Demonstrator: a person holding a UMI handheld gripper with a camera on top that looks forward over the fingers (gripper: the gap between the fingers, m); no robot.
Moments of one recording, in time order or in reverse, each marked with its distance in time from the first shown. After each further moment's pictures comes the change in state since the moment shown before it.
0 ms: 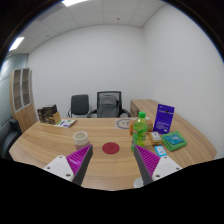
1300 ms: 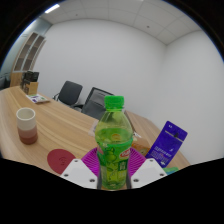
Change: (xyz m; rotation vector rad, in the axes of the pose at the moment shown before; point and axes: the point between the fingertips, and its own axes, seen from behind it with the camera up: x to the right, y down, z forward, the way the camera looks) arm 0.107 0.010 0.238 0.099 0.108 -0.397
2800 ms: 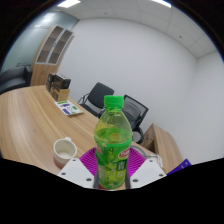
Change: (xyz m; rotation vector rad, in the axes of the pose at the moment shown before) arm -0.119 -0.123 -0.027 -0.005 -0.278 -0.180
